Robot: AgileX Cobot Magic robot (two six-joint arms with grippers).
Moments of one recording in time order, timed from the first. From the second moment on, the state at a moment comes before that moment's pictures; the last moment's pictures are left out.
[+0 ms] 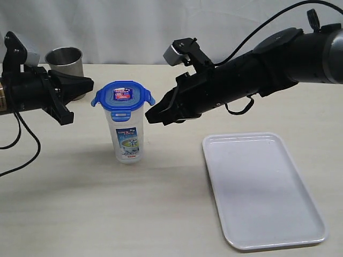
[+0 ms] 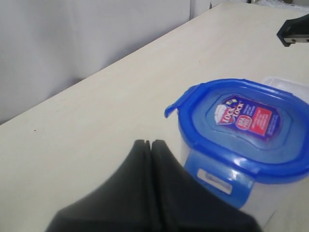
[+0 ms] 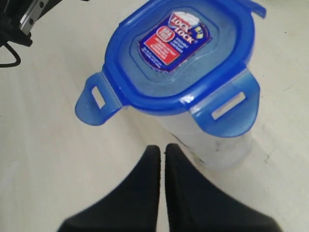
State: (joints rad) left arm 0.02 1.78 -0.78 1.23 -0.93 -0.61; right arm 0.39 1.87 -1.24 1.17 0.83 -1.30
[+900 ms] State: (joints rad) left arm 0.02 1.82 -0.79 1.27 -0.96 -0.62; right arm 0.39 1.87 -1.24 1.21 0.75 -1.34
